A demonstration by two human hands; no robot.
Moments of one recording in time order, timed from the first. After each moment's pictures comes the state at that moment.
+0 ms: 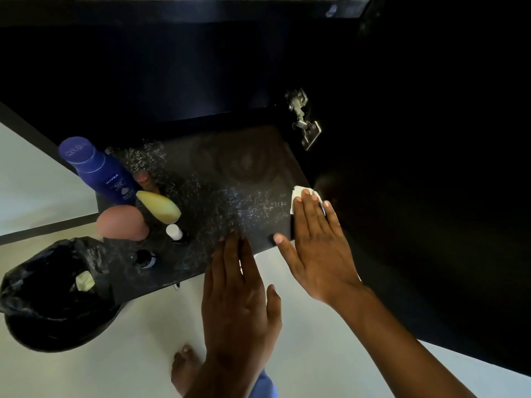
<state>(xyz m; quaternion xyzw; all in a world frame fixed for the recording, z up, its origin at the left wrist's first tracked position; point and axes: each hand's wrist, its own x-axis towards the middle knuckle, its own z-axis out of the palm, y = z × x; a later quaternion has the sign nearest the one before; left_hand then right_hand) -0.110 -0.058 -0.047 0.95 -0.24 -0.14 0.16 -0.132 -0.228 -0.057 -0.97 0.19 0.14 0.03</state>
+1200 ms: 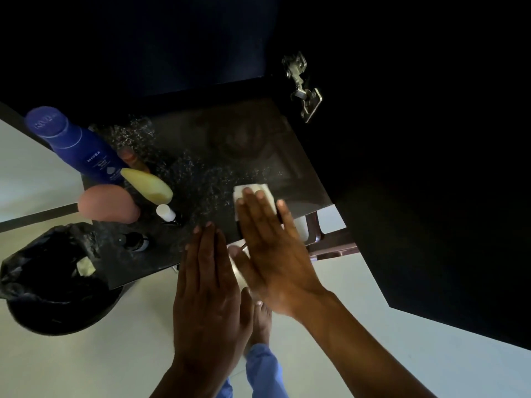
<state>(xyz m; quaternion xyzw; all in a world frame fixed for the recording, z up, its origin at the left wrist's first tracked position) -0.110 -0.014 -0.061 0.94 -0.29 -0.13 0.14 -0.132 -0.163 -0.067 -0.98 0.09 0.10 0.13</state>
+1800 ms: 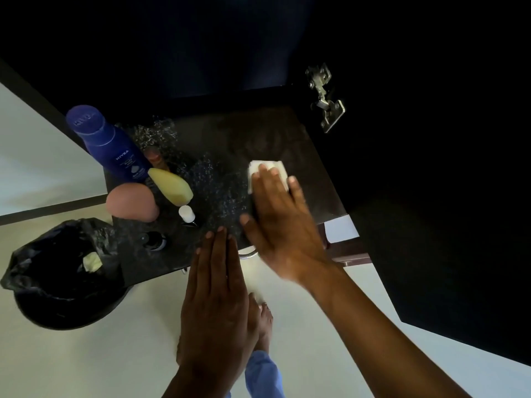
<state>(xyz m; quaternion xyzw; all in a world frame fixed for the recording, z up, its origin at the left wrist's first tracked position) -0.104 -0.007 -0.066 0.93 -0.28 -0.15 0.16 -0.082 -0.182 -0.066 -0.99 0.10 0.10 0.10</state>
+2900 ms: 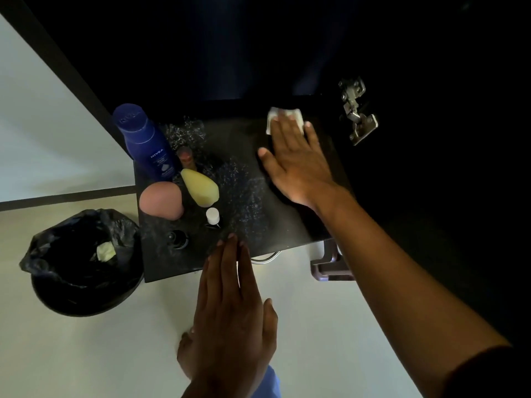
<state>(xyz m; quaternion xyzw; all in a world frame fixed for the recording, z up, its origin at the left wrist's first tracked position) -0.108 -0.007 -0.060 0.95 -0.22 -0.15 0.18 0.037 -0.233 -0.067 -0.98 0.10 0.13 0.07</state>
